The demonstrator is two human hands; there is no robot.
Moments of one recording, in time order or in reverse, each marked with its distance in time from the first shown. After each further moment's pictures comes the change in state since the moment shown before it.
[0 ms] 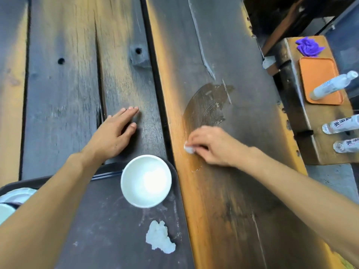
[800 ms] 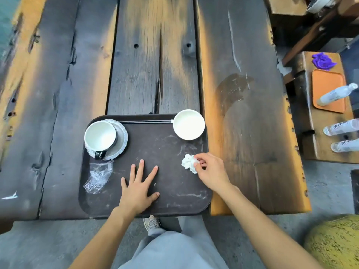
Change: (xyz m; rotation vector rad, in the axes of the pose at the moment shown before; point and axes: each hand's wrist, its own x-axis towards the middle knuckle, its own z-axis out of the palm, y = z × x) left_hand -0.345 -0.008 0.079 0.204 -0.295 -0.367; right_hand -0.105 -0.204 0.119 0.405 0.185 0.586
